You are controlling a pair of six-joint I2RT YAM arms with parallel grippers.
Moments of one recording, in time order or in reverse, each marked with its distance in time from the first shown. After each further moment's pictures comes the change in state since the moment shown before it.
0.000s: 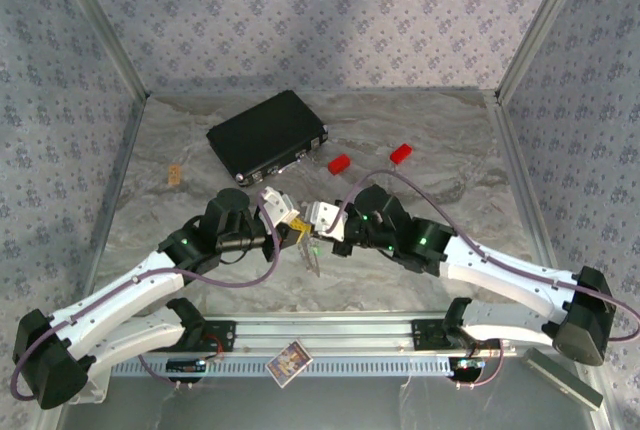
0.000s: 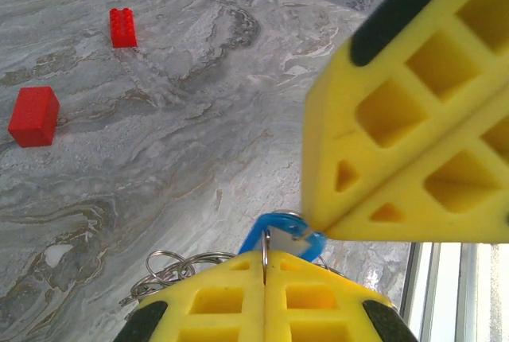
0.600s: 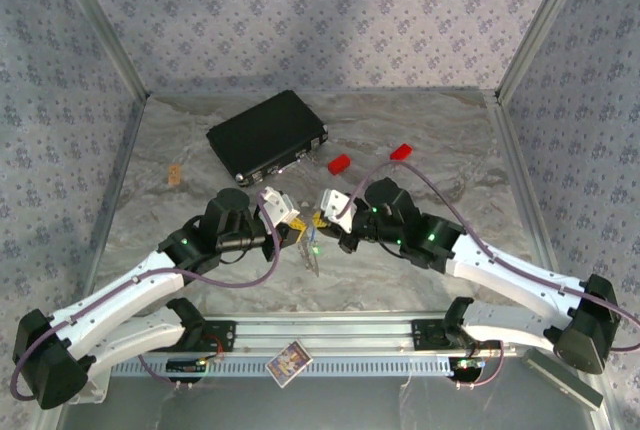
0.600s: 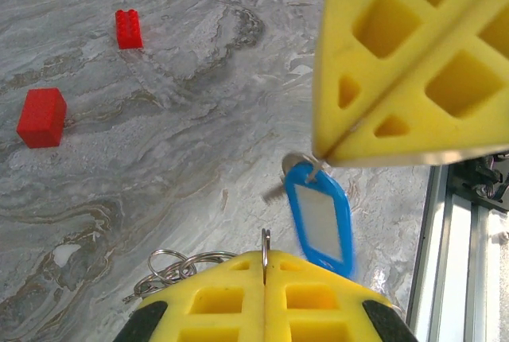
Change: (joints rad) left arm 0.000 0.000 0.000 0.000 -0.016 0.010; right arm -0.063 -0.038 0.000 -0.027 -0.085 0.106
